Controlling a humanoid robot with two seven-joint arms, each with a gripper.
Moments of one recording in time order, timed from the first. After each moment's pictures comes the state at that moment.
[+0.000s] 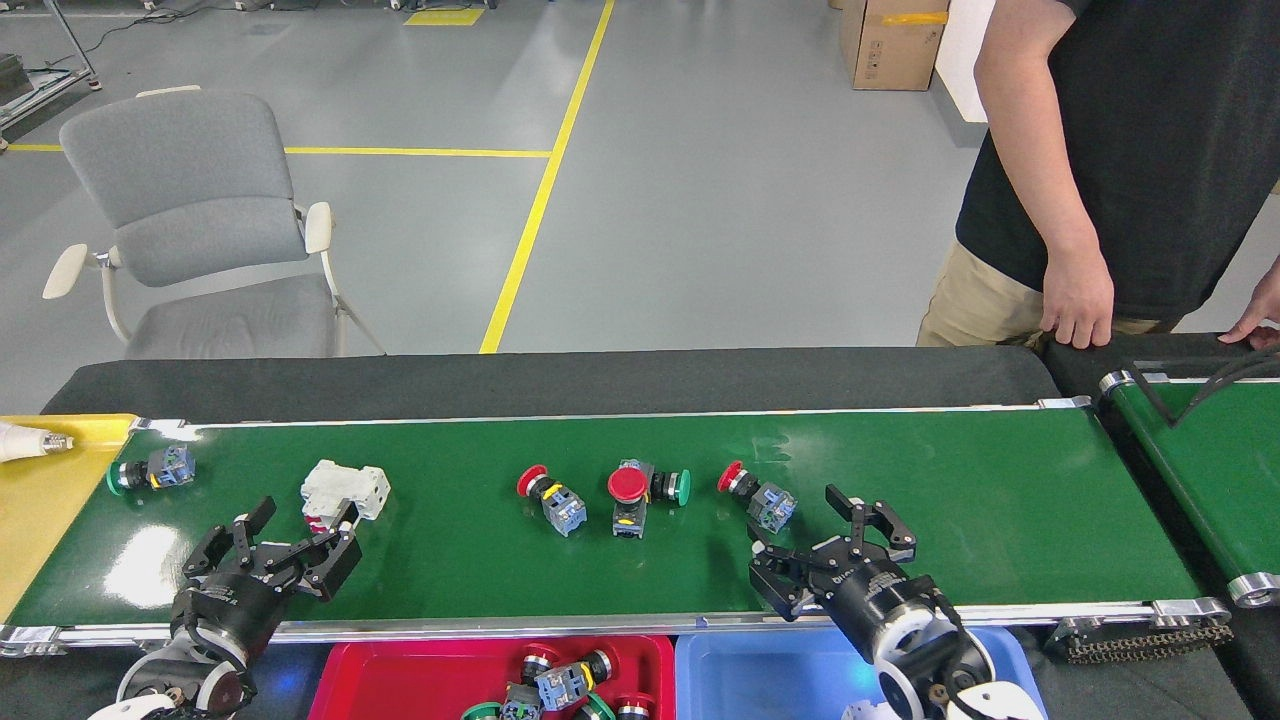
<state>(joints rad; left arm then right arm) -0.23 0.23 0.16 -1.11 -1.40 -0.41 -0.04 -0.24 -0.02 0.29 -1.31 1.36 -0.15 0.20</state>
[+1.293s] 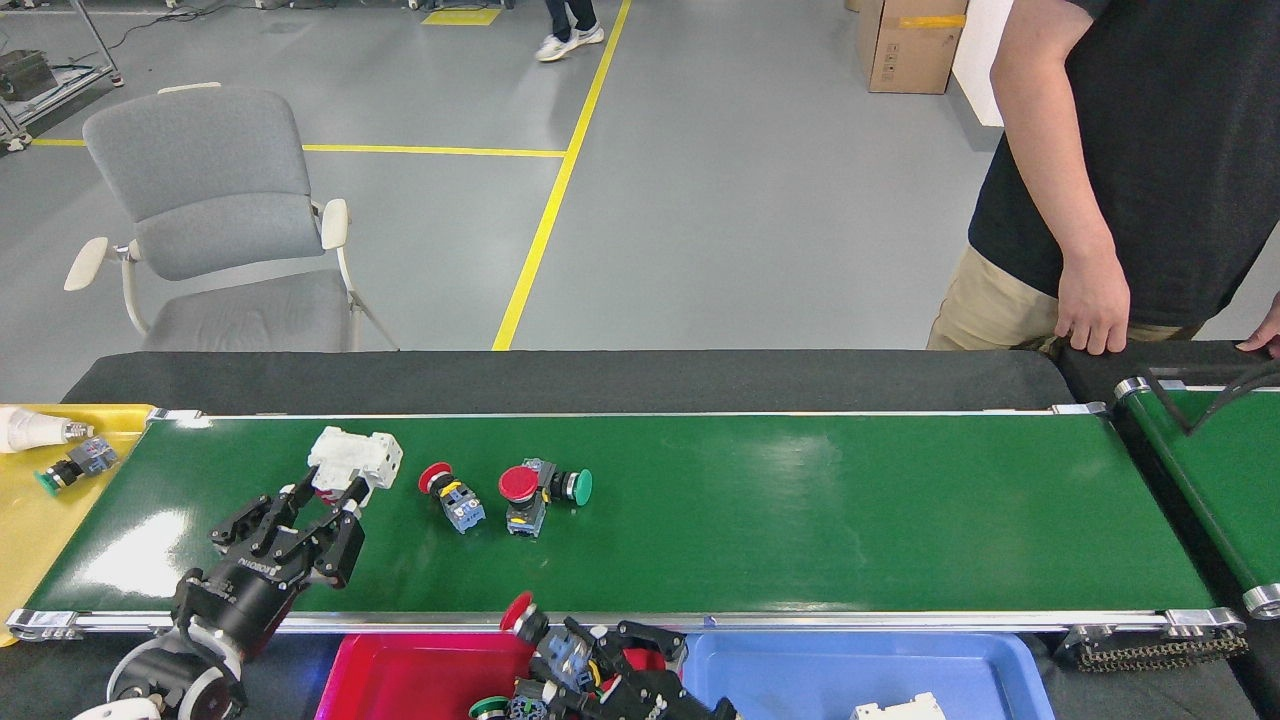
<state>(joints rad) -0.09 0.23 0.13 -1.37 -1.35 -0.54 -0.04 -0.07 -0.04 0.79 -1.63 1.47 -0.11 0.11</state>
